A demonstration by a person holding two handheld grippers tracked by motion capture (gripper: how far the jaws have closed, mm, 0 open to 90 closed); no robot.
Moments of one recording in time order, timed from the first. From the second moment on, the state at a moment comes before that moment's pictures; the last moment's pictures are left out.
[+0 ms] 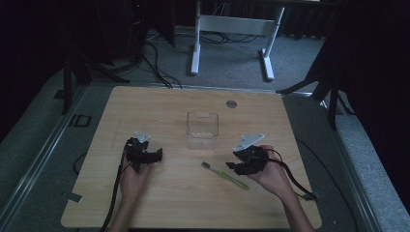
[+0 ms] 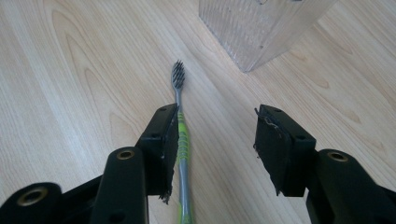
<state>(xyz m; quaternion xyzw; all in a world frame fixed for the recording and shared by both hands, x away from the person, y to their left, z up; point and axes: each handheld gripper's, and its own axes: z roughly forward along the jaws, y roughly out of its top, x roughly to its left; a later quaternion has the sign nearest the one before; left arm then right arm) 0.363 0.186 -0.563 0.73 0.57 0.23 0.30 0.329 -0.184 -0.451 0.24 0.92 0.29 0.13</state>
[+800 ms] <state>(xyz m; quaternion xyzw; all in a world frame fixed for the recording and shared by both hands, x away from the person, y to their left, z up) 0.363 0.186 -0.563 0.73 0.57 0.23 0.30 0.337 -0.162 -0.452 0.22 0.94 0.24 0.13</state>
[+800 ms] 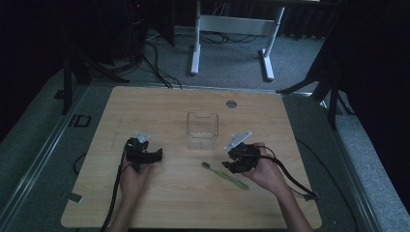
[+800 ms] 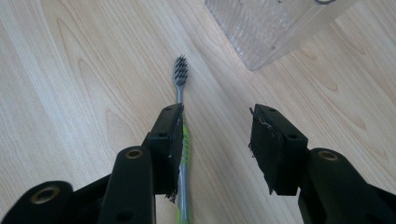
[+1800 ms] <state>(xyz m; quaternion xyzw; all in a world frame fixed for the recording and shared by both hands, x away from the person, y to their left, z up) 0.363 0.186 -0.563 0.73 0.57 0.23 0.30 0.347 -0.150 -0.470 0.21 0.95 0.18 0.10</state>
